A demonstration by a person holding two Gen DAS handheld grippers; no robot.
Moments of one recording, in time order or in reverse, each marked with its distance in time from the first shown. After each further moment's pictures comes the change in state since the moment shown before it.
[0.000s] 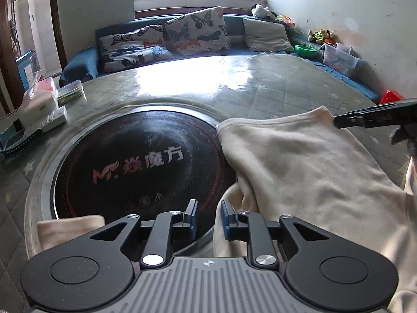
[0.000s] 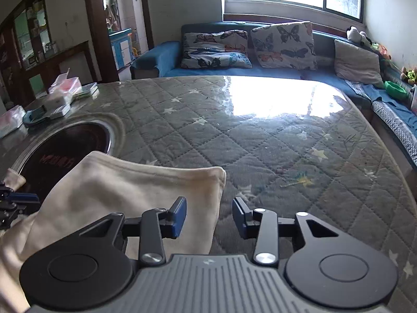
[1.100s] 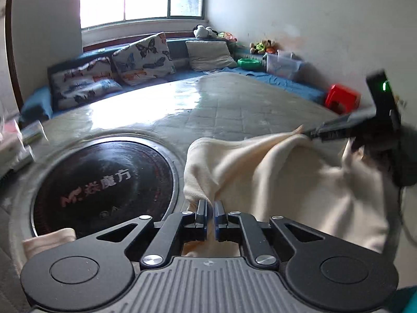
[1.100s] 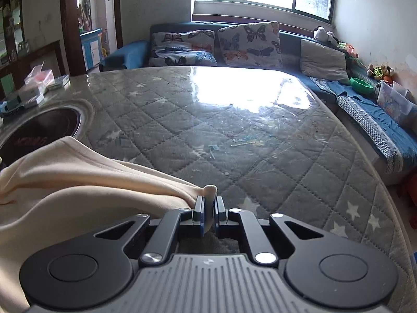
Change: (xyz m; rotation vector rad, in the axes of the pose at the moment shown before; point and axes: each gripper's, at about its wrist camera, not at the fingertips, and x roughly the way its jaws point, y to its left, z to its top) left arm -0.049 -0.020 -0.011 0.135 -0.106 -0.215; right arm -0.039 -0.008 -0.055 0.018 -0.010 -0.166
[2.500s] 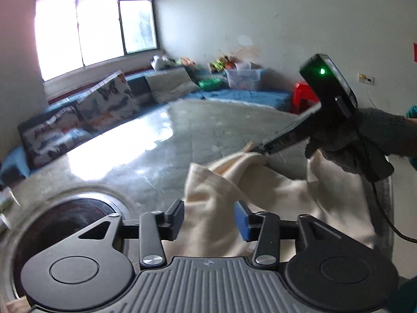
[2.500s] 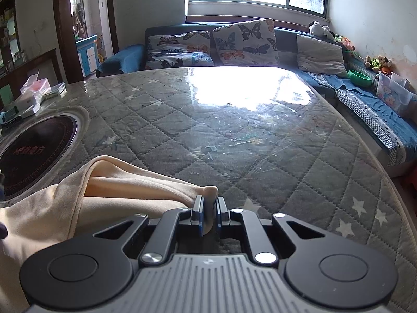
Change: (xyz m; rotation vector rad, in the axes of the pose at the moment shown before) left arm 0.018 -0.063 0.001 0.282 -0.108 -0.082; right arm 0.004 -0.006 0.000 0.051 -0.009 0.016
